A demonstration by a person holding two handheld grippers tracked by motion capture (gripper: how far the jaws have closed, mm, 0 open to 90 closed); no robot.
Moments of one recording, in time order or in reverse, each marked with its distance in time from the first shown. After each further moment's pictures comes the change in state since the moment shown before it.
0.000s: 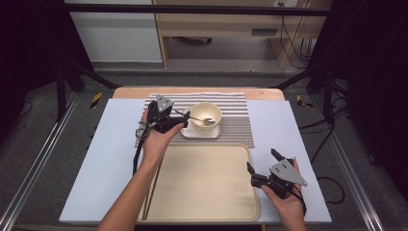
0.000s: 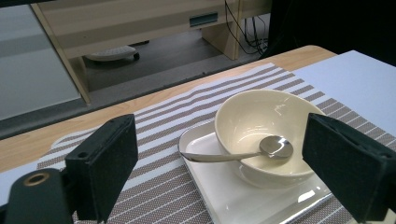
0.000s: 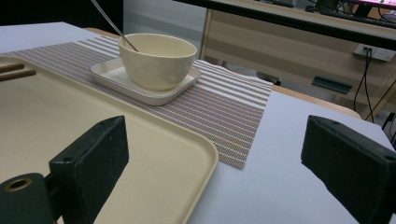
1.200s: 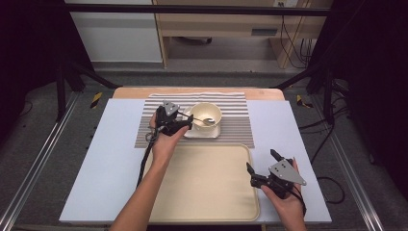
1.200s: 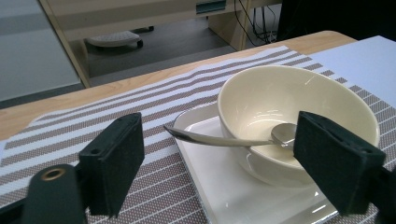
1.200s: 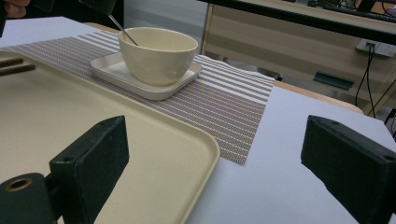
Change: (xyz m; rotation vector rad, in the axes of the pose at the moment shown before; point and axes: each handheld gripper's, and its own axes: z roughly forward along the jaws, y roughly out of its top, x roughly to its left) left arm -0.006 -0.030 0.036 0.030 0.021 -0.059; right arm 0.000 -0.002 0.002 0.017 0.003 -0.002
